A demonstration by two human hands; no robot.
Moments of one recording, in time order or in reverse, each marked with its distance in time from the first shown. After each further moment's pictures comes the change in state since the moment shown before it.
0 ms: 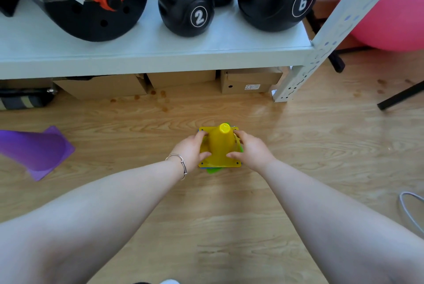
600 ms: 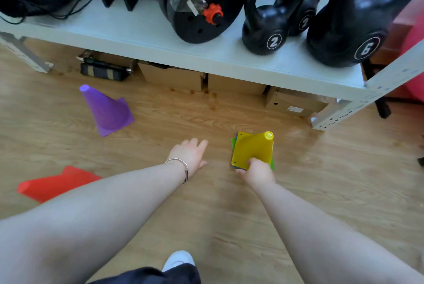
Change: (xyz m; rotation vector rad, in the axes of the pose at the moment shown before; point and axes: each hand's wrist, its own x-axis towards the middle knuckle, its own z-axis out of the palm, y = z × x) left_hand -0.109 -0.053 -0.031 0.363 0.117 -0.170; right_hand -0.047 -0.074 0.051 -0.223 -0.068 0.174
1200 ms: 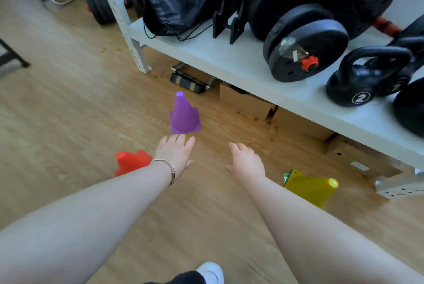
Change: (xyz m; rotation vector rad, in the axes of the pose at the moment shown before) left_hand -0.124 -0.150 -0.033 0.099 0.256 -0.387; right_hand -0.060 -0.197 0.010 -0.375 0.110 -0.711
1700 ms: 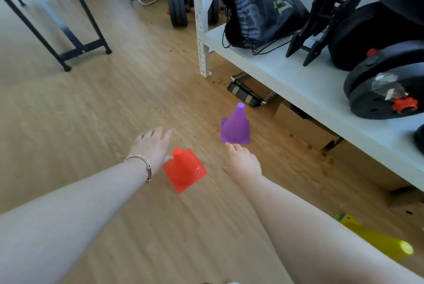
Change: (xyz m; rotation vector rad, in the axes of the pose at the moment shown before) left_hand -0.088 -0.160 -0.011 0.009 -0.005 -0.398; right_hand 0.044 -0.143 0.018 -0.081 -0.065 -0.295
